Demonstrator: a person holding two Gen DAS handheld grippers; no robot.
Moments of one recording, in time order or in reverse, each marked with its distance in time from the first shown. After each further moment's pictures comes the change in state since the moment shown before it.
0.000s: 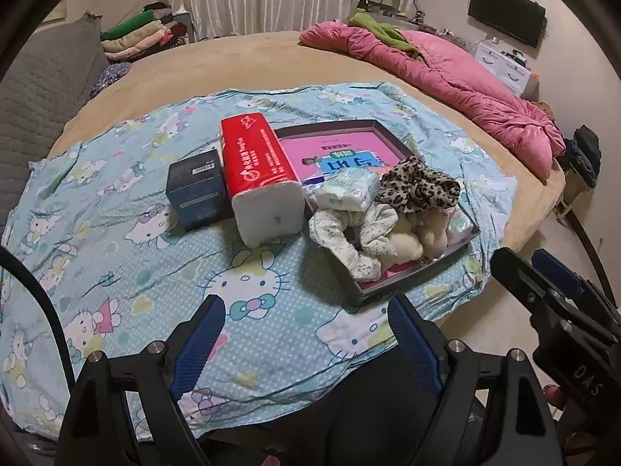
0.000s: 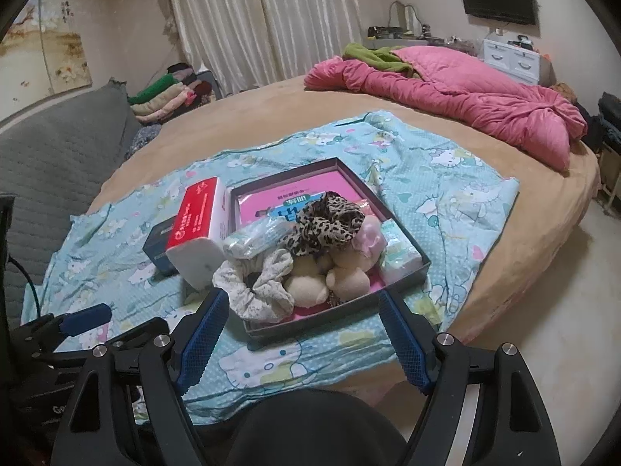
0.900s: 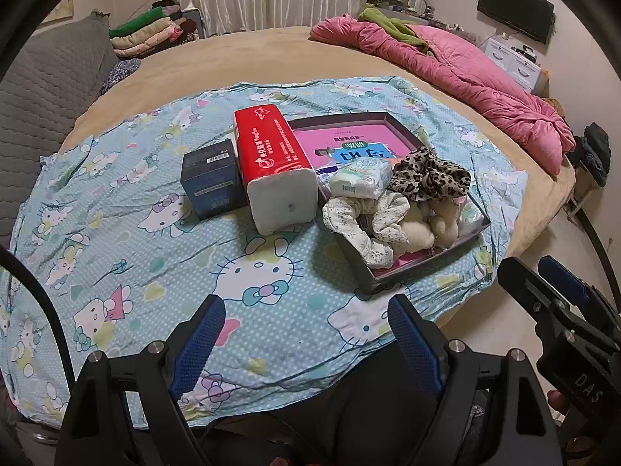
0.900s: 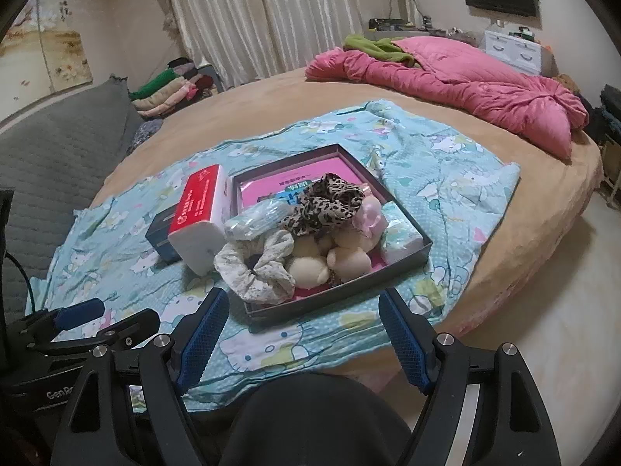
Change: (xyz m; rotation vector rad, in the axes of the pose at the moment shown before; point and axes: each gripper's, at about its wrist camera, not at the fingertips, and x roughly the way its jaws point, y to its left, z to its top) left arm -0.003 0.003 -0.008 -0.005 0.016 0.043; right arm -0.001 -0.002 -0.012 0.003 0.029 0.018
